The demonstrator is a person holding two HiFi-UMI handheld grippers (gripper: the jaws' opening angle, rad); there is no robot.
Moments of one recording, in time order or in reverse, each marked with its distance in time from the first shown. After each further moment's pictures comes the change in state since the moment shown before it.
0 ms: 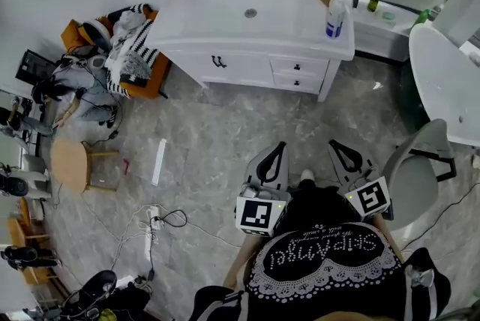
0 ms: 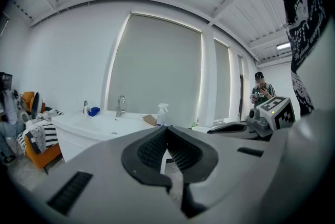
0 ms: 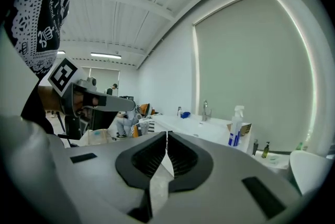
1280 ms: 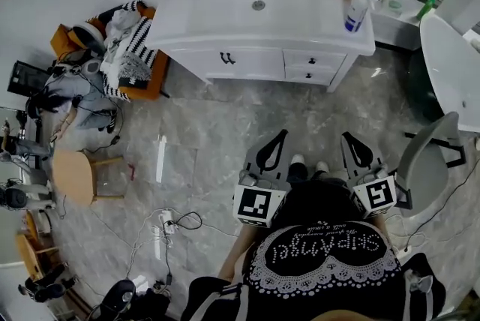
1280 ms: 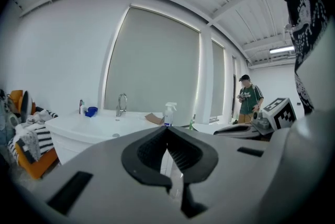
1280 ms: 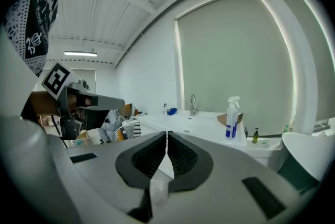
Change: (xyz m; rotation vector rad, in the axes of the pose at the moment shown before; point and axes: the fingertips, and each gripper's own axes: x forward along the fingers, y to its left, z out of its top) left arm 0.010 0.107 0.009 0.015 0.037 -0.106; right arm 0.073 0.014 0.000 0.140 0.046 -0.213
